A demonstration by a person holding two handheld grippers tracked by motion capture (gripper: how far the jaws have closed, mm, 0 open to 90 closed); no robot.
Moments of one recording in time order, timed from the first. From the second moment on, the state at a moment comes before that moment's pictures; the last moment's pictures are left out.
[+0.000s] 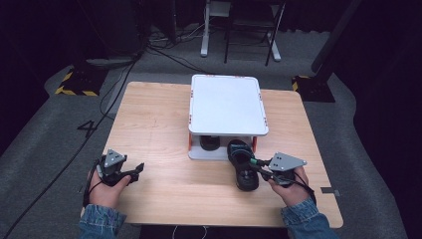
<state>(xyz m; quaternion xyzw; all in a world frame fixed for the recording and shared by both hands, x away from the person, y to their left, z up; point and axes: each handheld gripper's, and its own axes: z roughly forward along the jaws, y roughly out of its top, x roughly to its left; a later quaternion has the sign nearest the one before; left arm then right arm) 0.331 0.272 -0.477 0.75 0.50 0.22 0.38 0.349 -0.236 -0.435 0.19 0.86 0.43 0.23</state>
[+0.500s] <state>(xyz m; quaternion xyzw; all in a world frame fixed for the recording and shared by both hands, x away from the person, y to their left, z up) 0.342 0.262 -0.478 0.75 0.49 0.21 0.39 0.330 -0.245 -0.450 0.23 0.86 0.43 0.17</state>
